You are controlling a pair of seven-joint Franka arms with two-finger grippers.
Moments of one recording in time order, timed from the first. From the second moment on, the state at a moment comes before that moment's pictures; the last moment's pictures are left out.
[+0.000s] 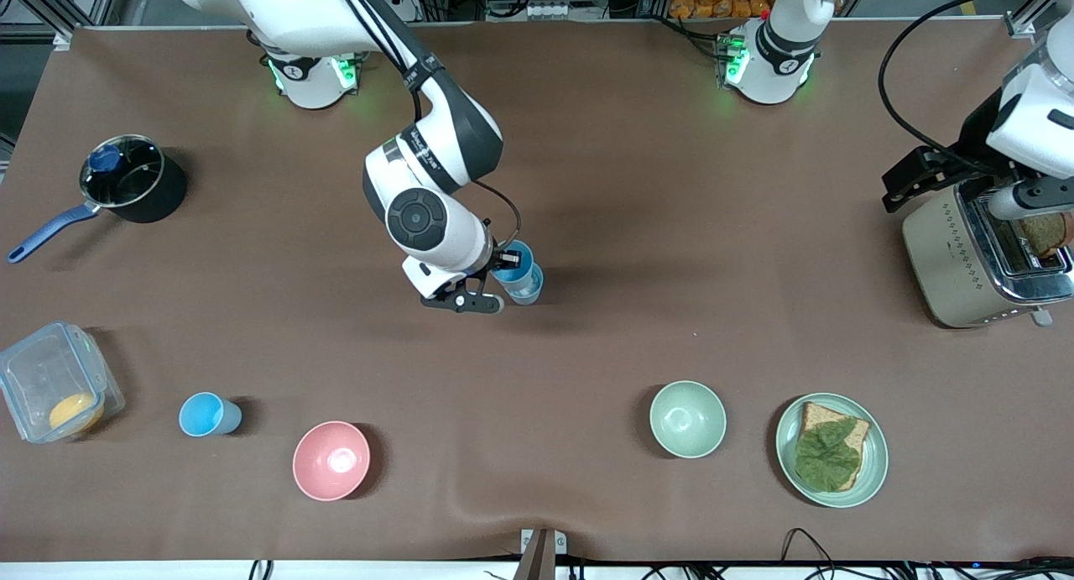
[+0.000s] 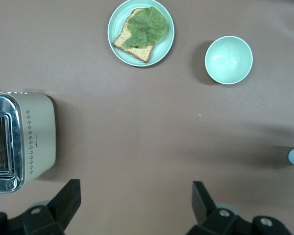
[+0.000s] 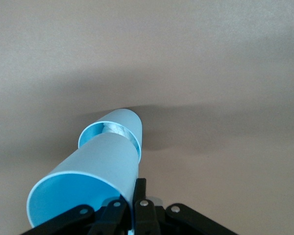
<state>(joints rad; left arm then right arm) -0.06 0.01 -0.09 -1.52 0.03 1.59 -0.27 0.65 0.59 -0.04 -1.48 0.29 1.97 0.63</state>
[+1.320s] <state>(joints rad) -0.06 0.03 -0.09 -1.54 0.03 1.59 -0.26 0.68 0.61 -0.04 -1.48 0.26 2.00 0.66</state>
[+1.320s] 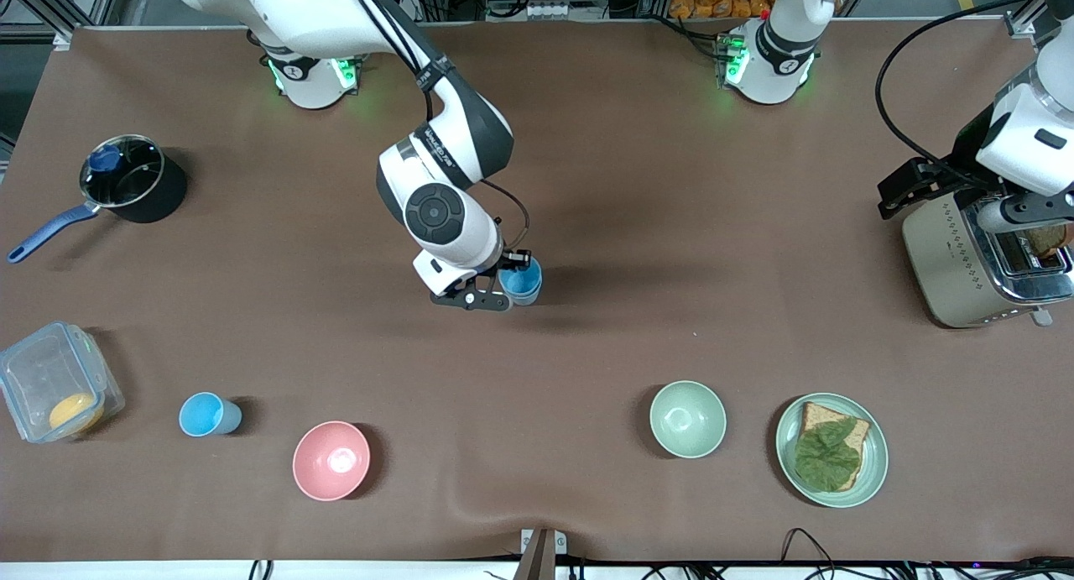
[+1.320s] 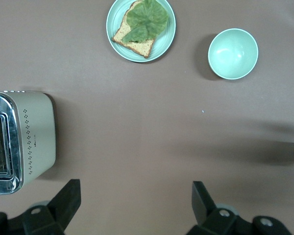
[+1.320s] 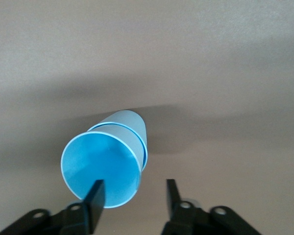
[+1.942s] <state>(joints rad) -0.05 0.03 -0.09 -1.55 0.03 1.59 -0.26 0.47 0.52 -0.08 -1.46 0.19 1.72 0.35</state>
